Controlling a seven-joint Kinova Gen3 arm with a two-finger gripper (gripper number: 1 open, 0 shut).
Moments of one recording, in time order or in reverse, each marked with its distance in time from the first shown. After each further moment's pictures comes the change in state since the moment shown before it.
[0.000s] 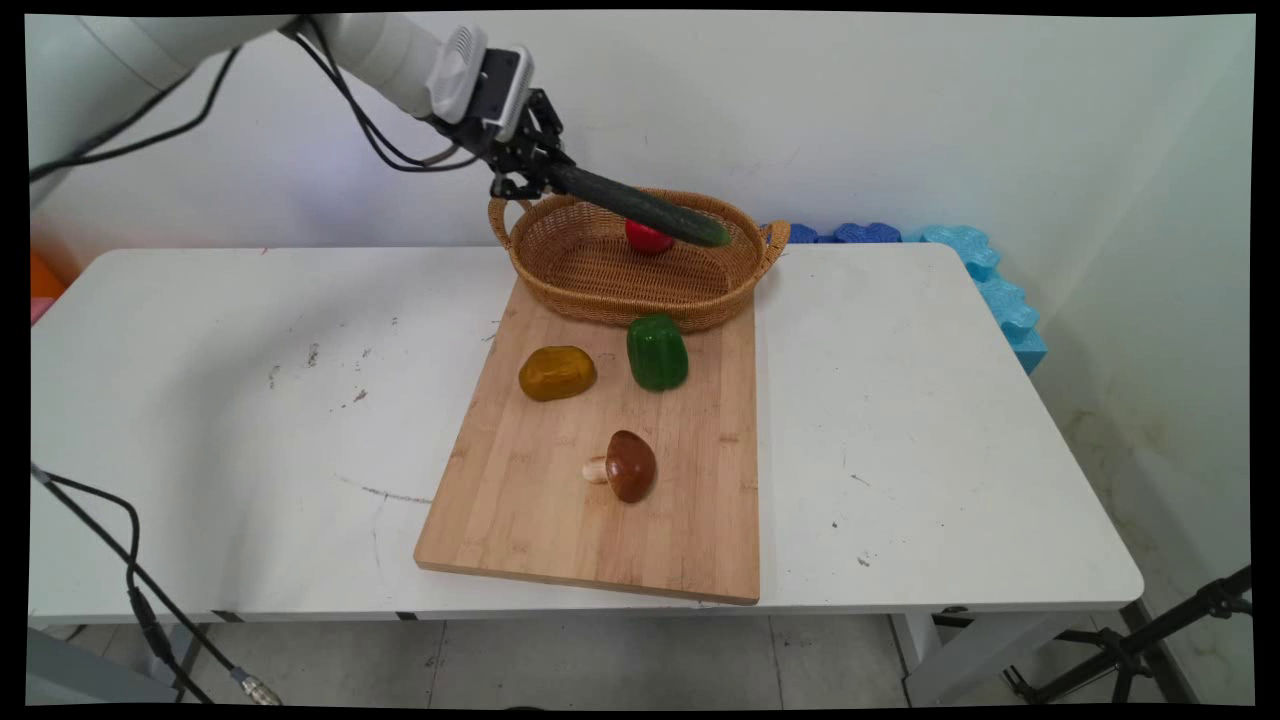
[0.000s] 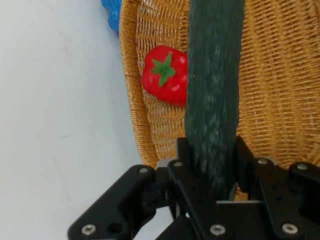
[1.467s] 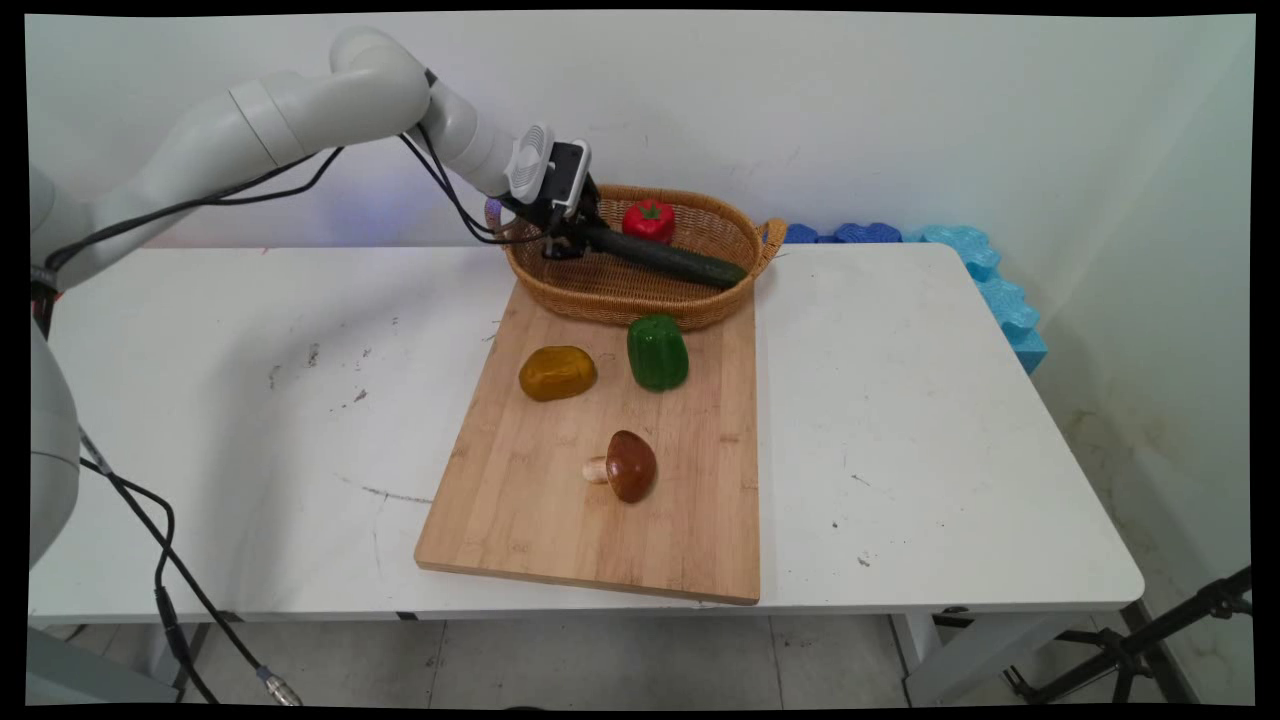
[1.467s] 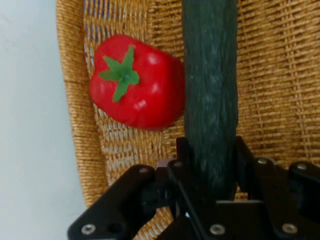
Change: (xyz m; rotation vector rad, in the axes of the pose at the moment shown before) arm -0.011 0.021 0.133 -0.031 -0.022 -0.026
